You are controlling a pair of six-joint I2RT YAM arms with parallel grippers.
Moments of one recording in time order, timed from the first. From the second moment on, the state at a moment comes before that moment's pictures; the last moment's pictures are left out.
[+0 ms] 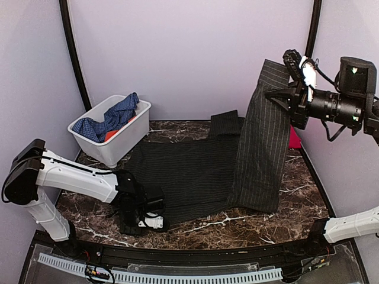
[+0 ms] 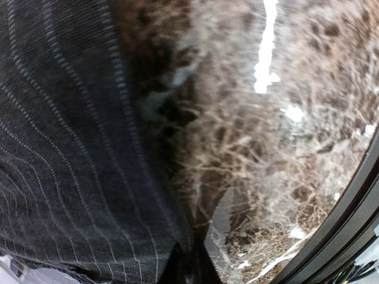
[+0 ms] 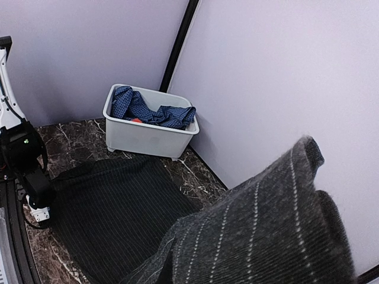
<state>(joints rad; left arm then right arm) -1.14 1.62 0.89 -0.95 -0.12 0.36 0.87 1.00 1.51 -0.71 -0.02 -0.36</state>
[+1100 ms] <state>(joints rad) -0.91 1.44 0.98 -0.97 -0.28 0.53 0.61 1.35 1.58 -0.49 -0.13 -0.56</state>
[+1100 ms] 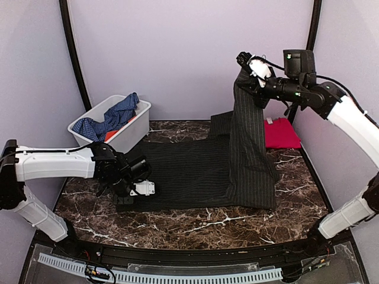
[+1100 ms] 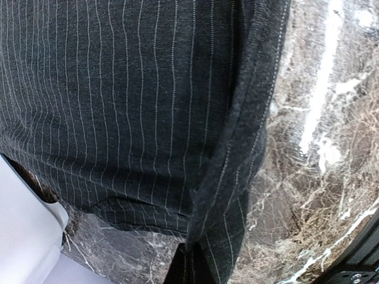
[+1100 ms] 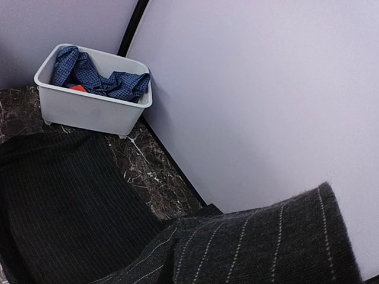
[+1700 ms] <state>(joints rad) -0.79 1.65 1.01 -0.84 -0.37 0.60 0.48 1.81 1.93 -0.39 -0.41 -0.57</state>
